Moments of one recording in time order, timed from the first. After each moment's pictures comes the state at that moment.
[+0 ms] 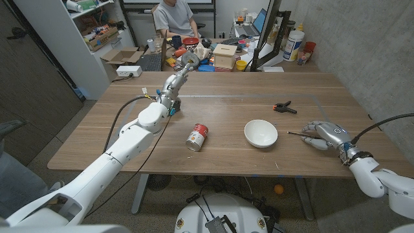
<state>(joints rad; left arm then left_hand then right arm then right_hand) 0.86 0.58 0.41 -1.74 -0.47 0.04 0.27 0.50 0.06 0.16 0.09 0.27 0.43 -0.14 0.20 0.19 0.22 -0.19 0.20 0.19 0.07 -0.04 0.19 0.19 0.04 -0.04 0.21 0.19 -1.44 -1.16 -0.26 -1.64 -0.53 -0.04 -0.62 0.71 -0.03 0.33 -0.17 0.33 0.73 -0.11 0.29 0.19 0.53 -0.04 0.27 0.19 0.46 -0.04 0.19 0.18 0.43 -0.02 0.20 0.18</state>
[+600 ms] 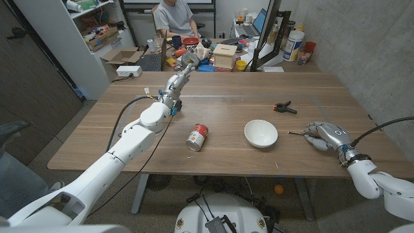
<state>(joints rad) 0.85 0.57 0.42 -1.73 -0.47 0.04 0.26 0.50 0.06 0.16 0.09 0.27 0.43 -0.14 0.20 0.19 0.22 -0.19 0.20 0.19 0.07 -0.04 0.19 0.19 0.04 -0.04 0.21 0.19 -1.39 -1.15 -0.33 -1.60 -0.50 -0.06 -0.67 0.87 0.02 0.42 -0.17 0.29 0.91 -0.14 0.39 0.22 0.57 -0.08 0.26 0.19 0.52 -0.05 0.20 0.18 0.46 -0.03 0.21 0.18</state>
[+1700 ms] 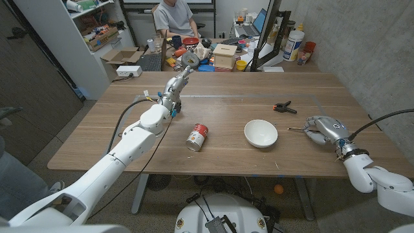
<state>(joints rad) 0.85 0.56 0.42 -1.69 -0.49 0.02 0.26 0.50 0.06 0.16 0.09 0.27 0.43 -0.14 0.20 0.19 0.22 -0.19 0.20 0.19 0.07 -0.04 0.19 0.19 0.04 -0.04 0.21 0.19 -1.36 -1.19 -0.37 -1.69 -0.48 -0.18 -0.71 0.93 0.01 0.45 -0.17 0.25 0.97 -0.10 0.48 0.22 0.61 -0.08 0.26 0.19 0.53 -0.05 0.20 0.19 0.46 -0.03 0.21 0.18</state>
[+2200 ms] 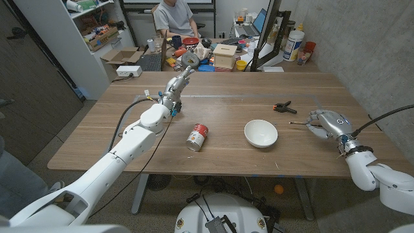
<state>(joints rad) 0.84 0.55 0.43 -1.66 -0.50 0.01 0.23 0.50 0.06 0.16 0.09 0.27 0.43 -0.14 0.20 0.19 0.22 -0.19 0.20 0.19 0.07 -0.04 0.19 0.19 0.04 -0.04 0.21 0.19 -1.43 -1.22 -0.29 -1.79 -0.46 -0.25 -0.74 0.93 0.01 0.46 -0.17 0.23 0.97 -0.10 0.48 0.22 0.62 -0.08 0.26 0.19 0.53 -0.05 0.20 0.19 0.47 -0.03 0.21 0.18</state>
